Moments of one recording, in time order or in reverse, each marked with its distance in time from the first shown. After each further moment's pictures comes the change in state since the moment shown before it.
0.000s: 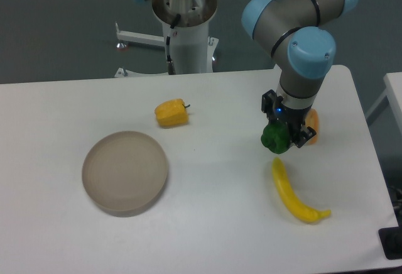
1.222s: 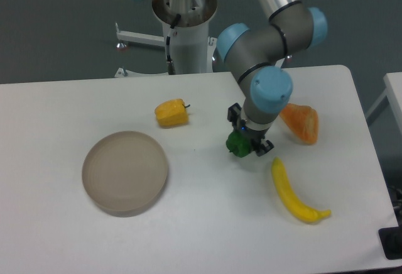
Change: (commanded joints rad) arm -0.113 -0.031 -0.231 0.012 -0.009 -0.129
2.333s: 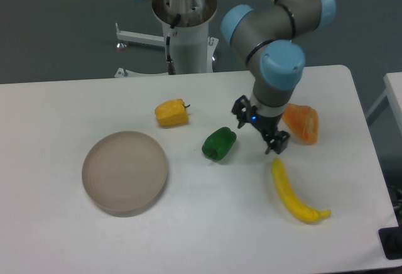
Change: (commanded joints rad) arm 0.106 0.071 0.165 0.040 -0.035 0.121
